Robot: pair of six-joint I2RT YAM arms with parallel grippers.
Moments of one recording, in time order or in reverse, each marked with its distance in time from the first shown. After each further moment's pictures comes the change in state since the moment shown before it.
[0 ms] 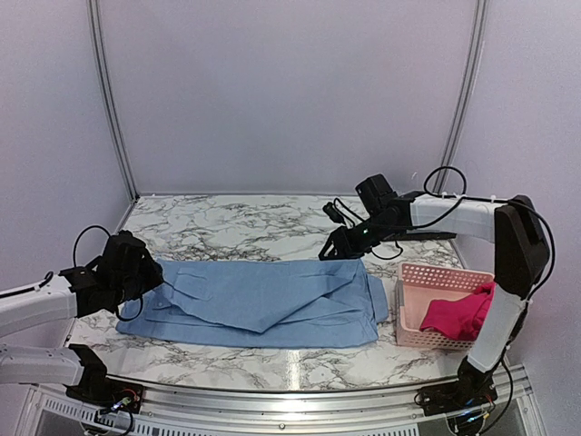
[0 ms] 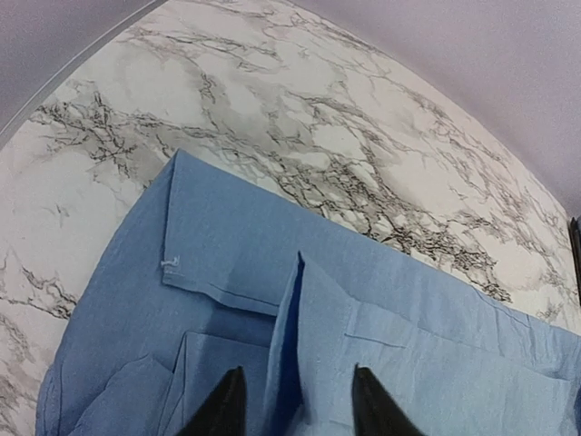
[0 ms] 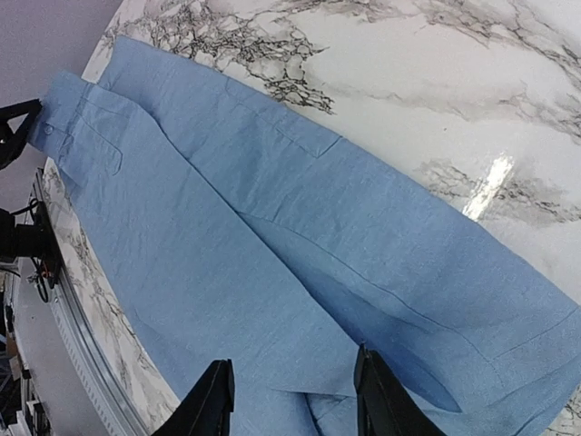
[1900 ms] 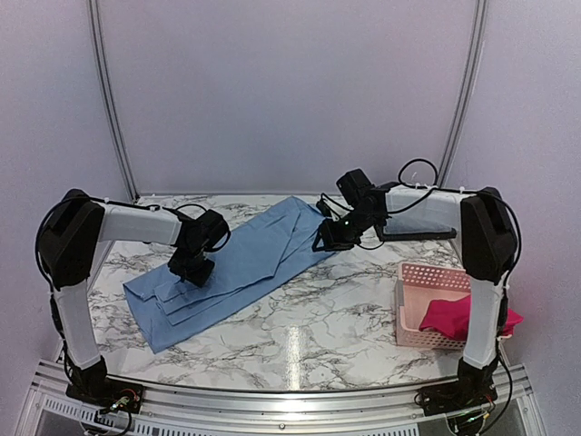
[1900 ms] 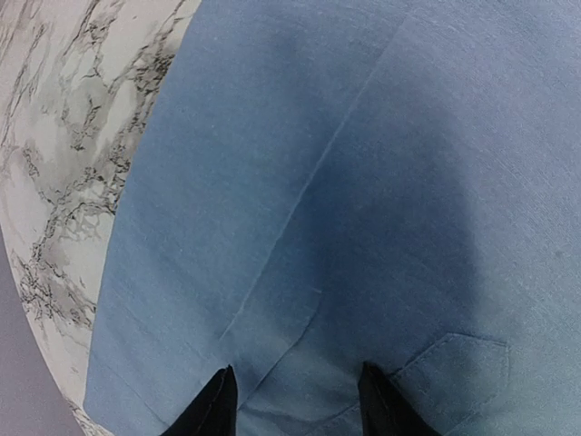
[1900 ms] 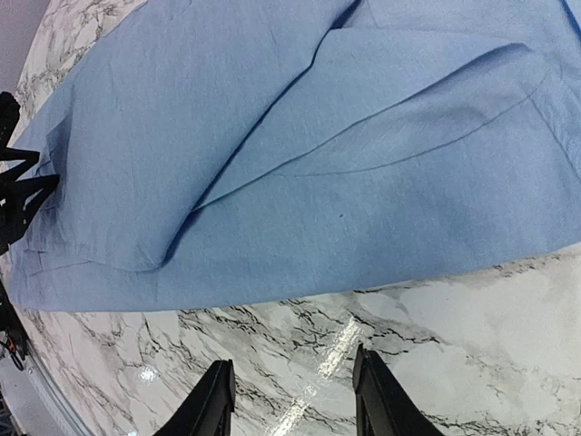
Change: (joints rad) left arm -0.030 0.963 0.762 -0.508 0.019 0.635; right arm 0.020 0.227 0.276 -0.103 0.192 0.099
